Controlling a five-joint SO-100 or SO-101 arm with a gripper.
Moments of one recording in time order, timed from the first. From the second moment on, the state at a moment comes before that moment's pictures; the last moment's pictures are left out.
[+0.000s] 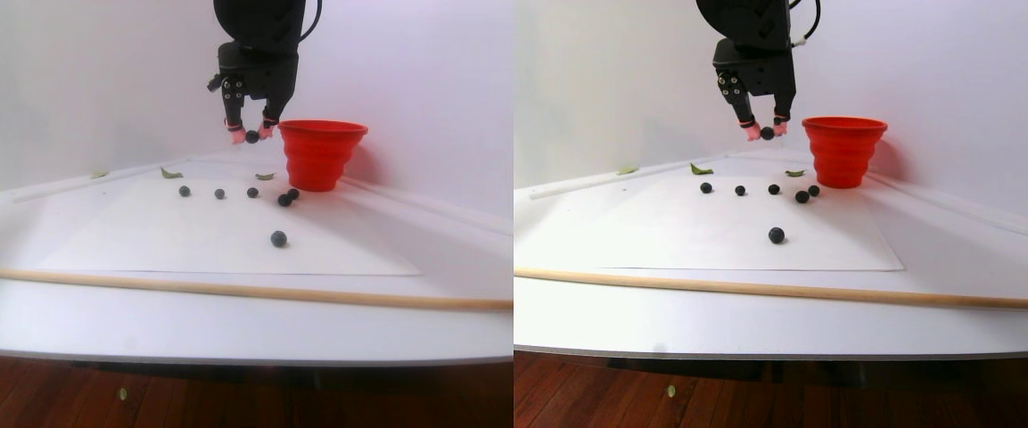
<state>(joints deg) 9.1 97.3 118.7 -9.7 -99.6</state>
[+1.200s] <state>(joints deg) 17.8 101.1 114.5 -8.5 -96.9</state>
